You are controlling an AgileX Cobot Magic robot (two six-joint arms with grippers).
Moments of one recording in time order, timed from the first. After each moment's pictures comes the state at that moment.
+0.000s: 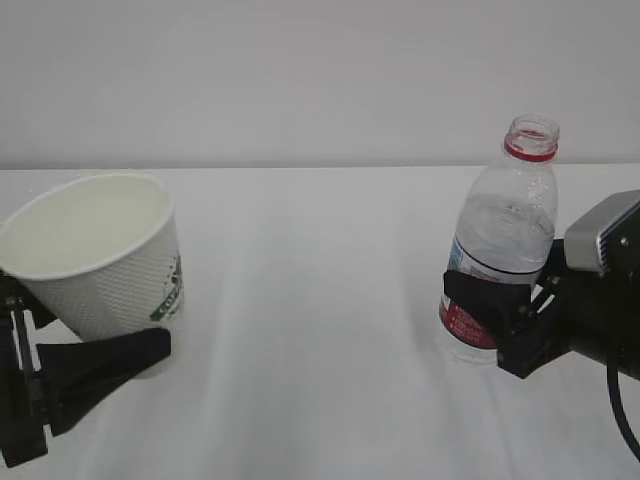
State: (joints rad) left arm -0.10 1.39 -0.22 1.04 -1.14 -0.44; right arm 0.20 1.53 -0.29 -0.54 -0.92 0.18
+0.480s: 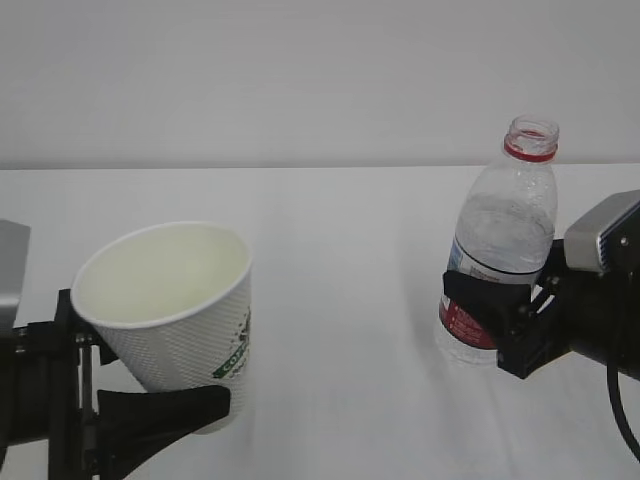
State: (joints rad) left arm -0.32 1.49 -0.24 1.01 -1.14 -0.44; right arm 0.20 1.53 -0.29 -0.54 -0.92 0.19
